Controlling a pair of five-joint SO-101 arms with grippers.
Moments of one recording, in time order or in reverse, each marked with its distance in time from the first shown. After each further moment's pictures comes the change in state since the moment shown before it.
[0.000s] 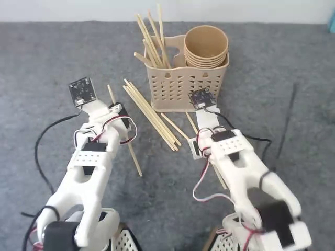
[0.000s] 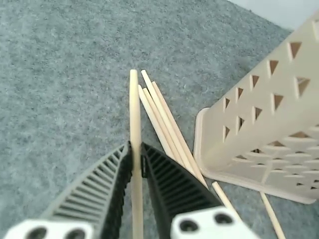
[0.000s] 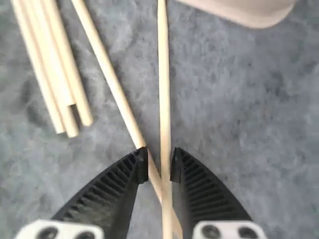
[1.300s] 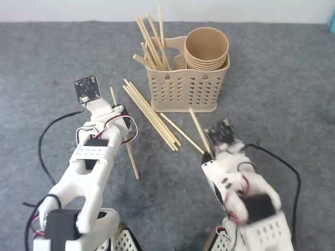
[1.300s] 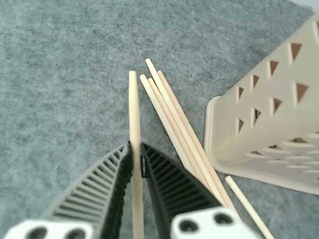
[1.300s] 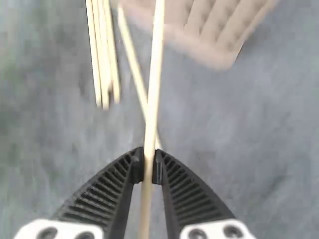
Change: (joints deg) left arm 0.0 6.6 -2.5 -1.1 -2.9; right arm -0.4 -72.0 23.0 24.5 8.5
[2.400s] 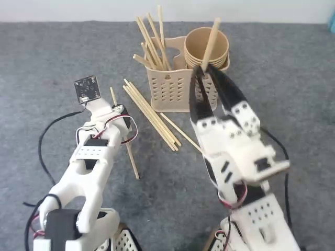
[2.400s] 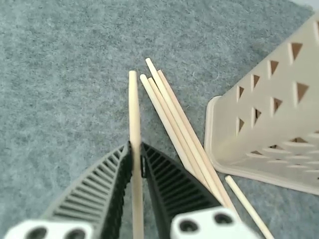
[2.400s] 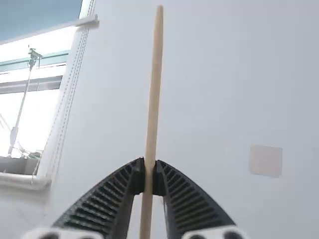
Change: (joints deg) left arm 0.0 0.0 0.0 0.0 0.0; right arm -5.5 16.5 -5.9 -93.5 -6.8
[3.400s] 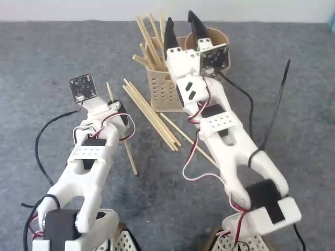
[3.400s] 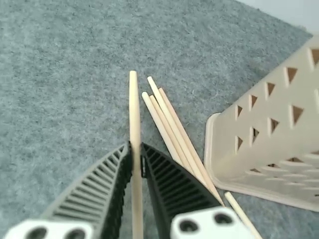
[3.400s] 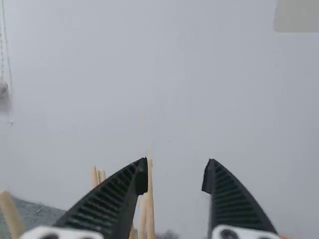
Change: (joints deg) left arm -1.1 0.4 -0.4 -3.3 0.0; right arm 3.9 68.0 -39.6 -4.8 -6.1
